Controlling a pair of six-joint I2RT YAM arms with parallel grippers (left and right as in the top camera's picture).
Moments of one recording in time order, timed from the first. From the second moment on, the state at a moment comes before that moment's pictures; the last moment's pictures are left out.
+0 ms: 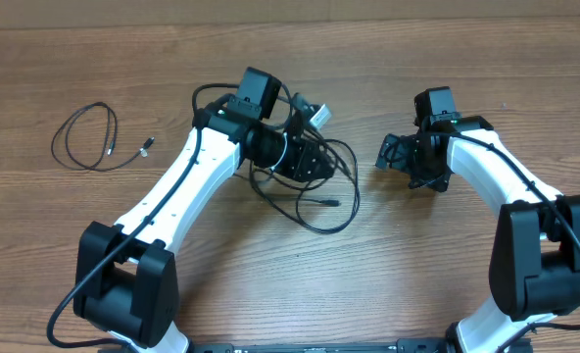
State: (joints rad) left arm -0.41 1.79 1.42 -0.84 0.81 -0.02; right arm 0.12 1.82 1.18 -0.73 -0.11 0.48
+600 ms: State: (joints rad) left arm -0.44 1.95 1.42 -0.83 0.52 -0.02; right arm 0.12 1.82 1.18 -0.73 -0.11 0.48
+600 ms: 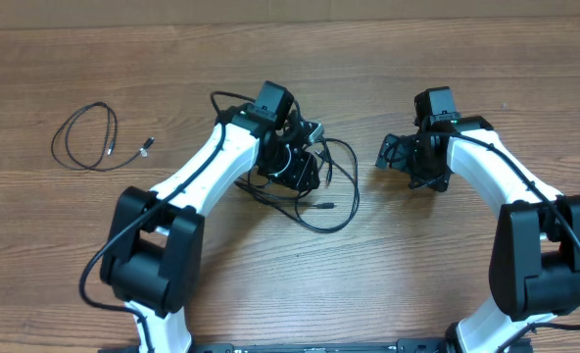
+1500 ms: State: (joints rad) left arm -0.44 1.97 1.42 -0.85 0.73 0.06; right arm 0.12 1.82 1.18 -0.73 -0.11 0.48
